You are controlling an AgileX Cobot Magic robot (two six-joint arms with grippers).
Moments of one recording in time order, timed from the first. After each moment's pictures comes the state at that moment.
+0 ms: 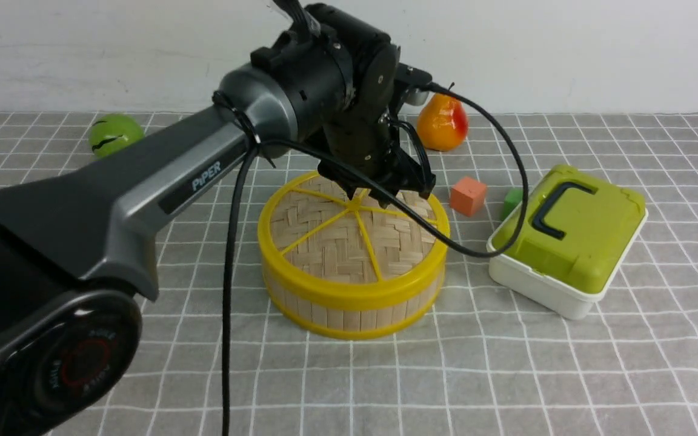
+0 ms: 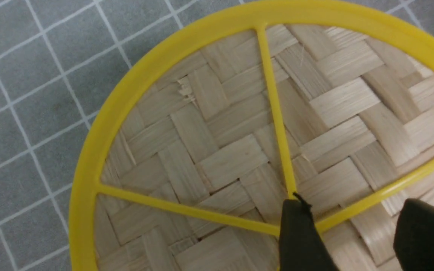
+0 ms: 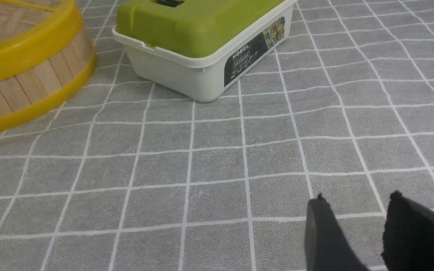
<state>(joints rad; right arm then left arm) 0.00 -0.01 0.02 0.06 0.40 0.10 -0.61 2.24 -2.18 0.20 1.05 -0.19</state>
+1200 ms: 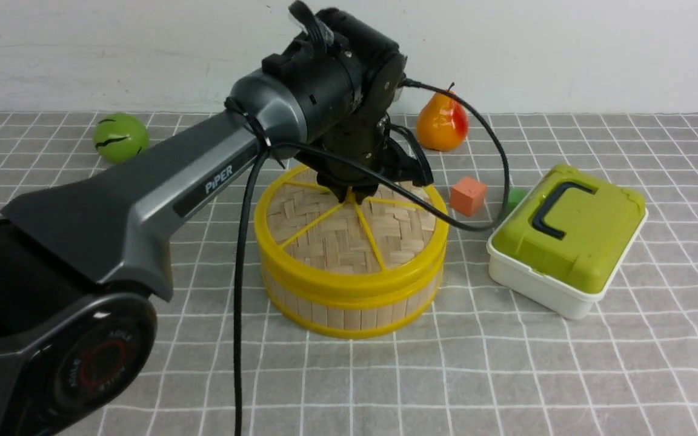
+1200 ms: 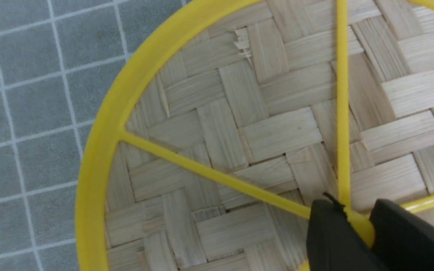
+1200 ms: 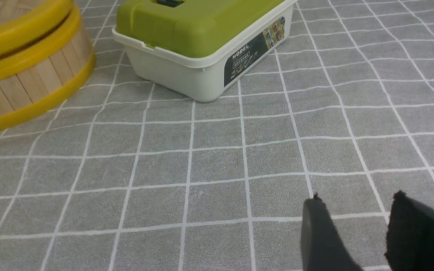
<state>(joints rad) 0.00 -0.01 0.02 0.06 0.40 0.10 -0.61 2.24 -2.27 0.28 1.15 -0.44</state>
